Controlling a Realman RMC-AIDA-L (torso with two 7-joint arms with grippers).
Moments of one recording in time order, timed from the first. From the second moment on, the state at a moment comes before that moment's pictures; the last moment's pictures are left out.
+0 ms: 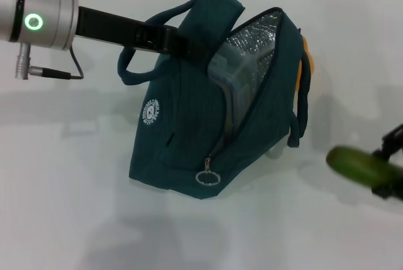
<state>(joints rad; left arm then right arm) -0.56 -2.08 1.00 1.29 2.04 1.63 -2.57 0.65 2.01 -1.08 -1.31 -2.43 -1.97 1.86</state>
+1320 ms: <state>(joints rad) -0.57 -2.08 1.00 1.27 2.02 1.63 -2.56 0.67 2.01 -0.73 -0.71 -1.44 -1.86 1.41</state>
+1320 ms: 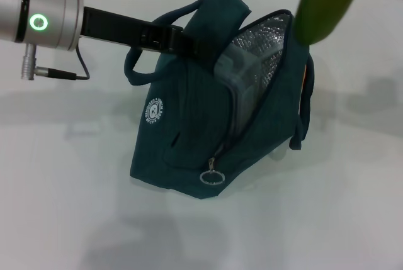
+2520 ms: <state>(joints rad) -0.58 -2.08 1.00 1.24 2.02 1.60 -2.53 0.73 2.03 -0.91 -0.40 -1.44 -1.72 1.20</state>
